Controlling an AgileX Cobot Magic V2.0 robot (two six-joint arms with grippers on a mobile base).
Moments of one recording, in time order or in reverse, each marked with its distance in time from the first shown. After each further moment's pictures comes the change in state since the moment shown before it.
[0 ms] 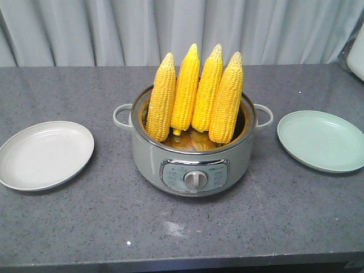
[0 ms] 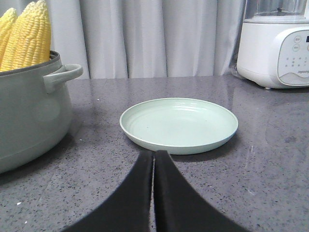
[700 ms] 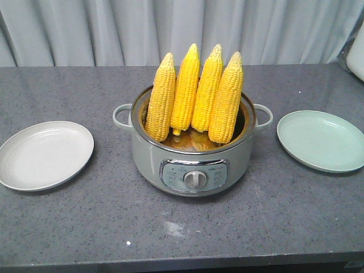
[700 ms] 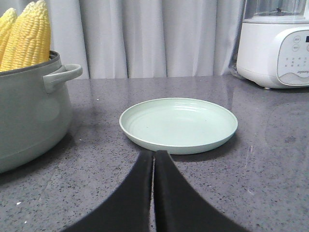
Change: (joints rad) left arm 0.000 0.000 0.000 0.000 0.000 0.000; right arm 0.000 0.000 0.000 0.000 0.000 0.000
